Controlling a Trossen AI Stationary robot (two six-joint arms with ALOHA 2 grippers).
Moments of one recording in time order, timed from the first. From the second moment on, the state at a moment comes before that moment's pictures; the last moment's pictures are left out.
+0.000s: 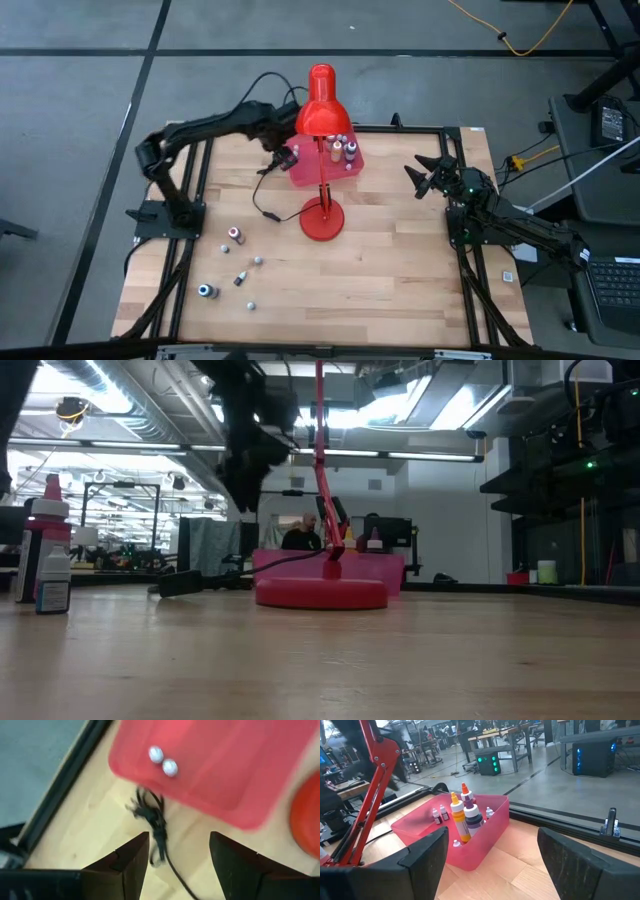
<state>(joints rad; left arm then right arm) 0.53 1.71 1.49 -1.10 -0.14 -0.12 -0.52 0.14 0.01 0.05 0.16 0.28</state>
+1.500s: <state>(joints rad) -0.25 1.02 0.91 -1.05 -0.39 -0.84 -0.53 0.14 0.01 0.05 0.16 0.28</state>
